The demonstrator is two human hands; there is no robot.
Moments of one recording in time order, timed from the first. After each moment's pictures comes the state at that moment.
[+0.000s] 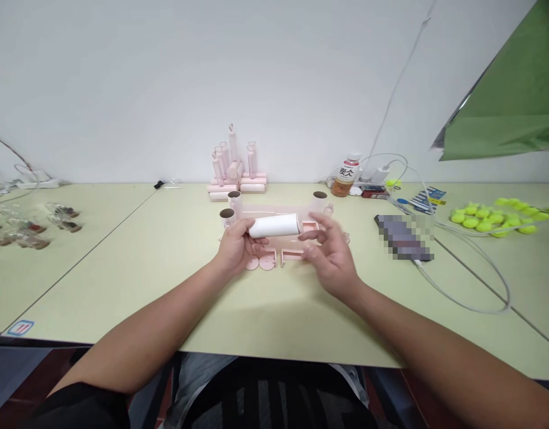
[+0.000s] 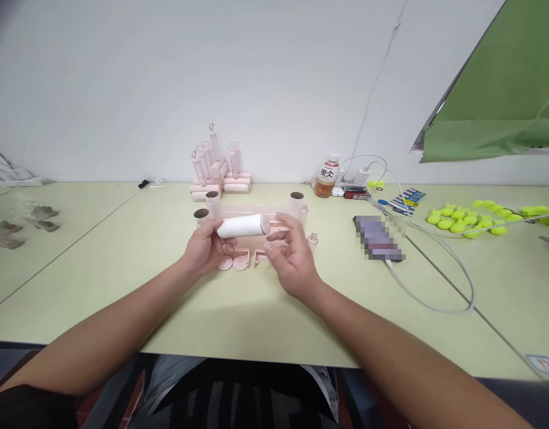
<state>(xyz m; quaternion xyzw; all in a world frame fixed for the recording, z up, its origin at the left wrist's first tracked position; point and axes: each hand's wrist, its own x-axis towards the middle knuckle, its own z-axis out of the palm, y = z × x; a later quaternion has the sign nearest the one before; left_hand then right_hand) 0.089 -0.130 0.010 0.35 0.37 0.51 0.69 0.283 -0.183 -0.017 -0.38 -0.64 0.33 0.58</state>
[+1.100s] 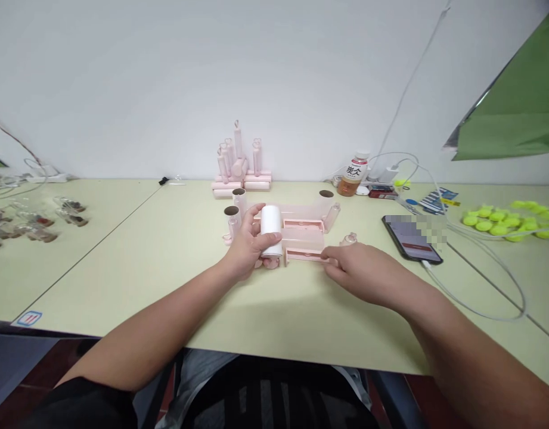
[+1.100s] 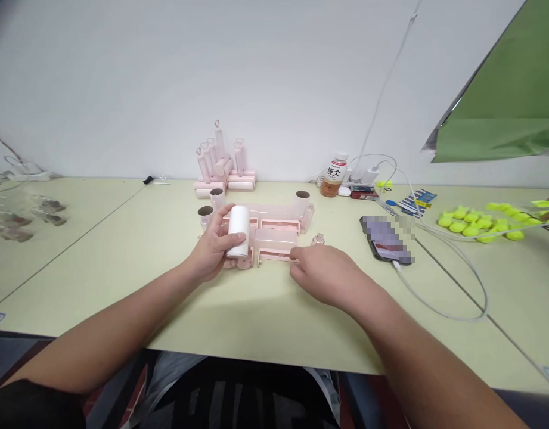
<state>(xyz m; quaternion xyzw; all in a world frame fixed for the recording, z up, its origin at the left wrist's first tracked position) 0.092 -0.151 0.017 0.48 0.36 0.46 0.65 0.316 -0.199 0.043 -0.62 -0.78 0.07 -0.01</state>
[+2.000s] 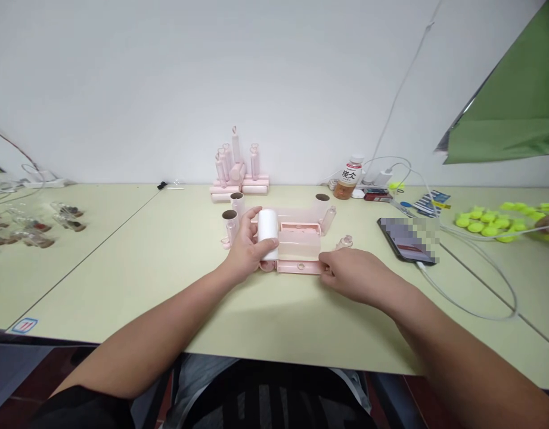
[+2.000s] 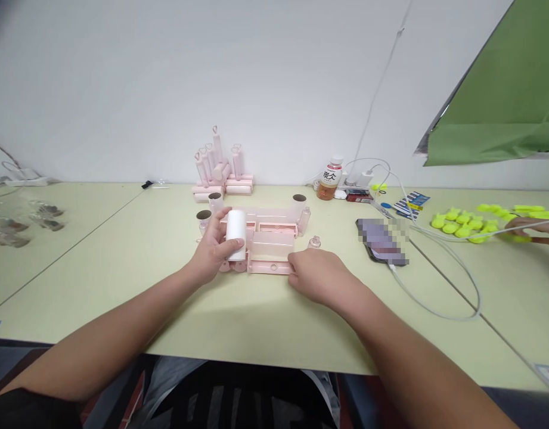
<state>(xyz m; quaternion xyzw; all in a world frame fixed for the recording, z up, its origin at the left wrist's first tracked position) 0.090 -0.145 0.004 0.54 0.36 0.48 0.58 0.310 -0.194 0.037 -0.63 -0.77 0.06 -0.09</state>
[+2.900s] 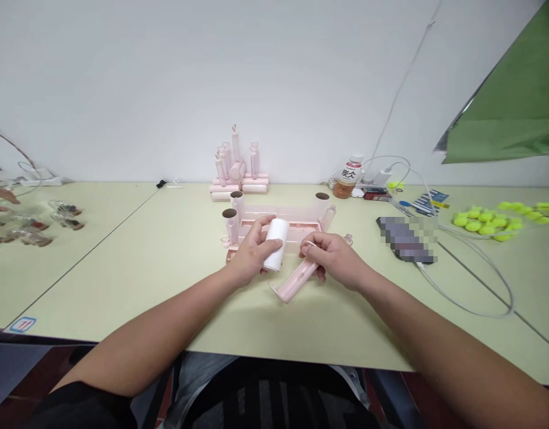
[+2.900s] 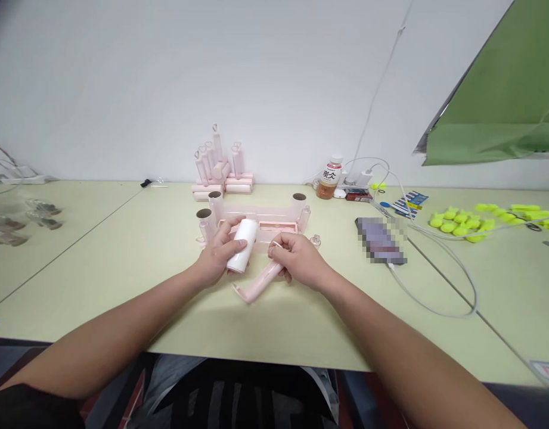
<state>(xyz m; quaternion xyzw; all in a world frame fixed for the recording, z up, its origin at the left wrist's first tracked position) 0.096 -0.149 0.000 0.57 0.36 0.41 0.62 0.296 -0.177 0.014 -0.52 -0.62 0.47 0.36</state>
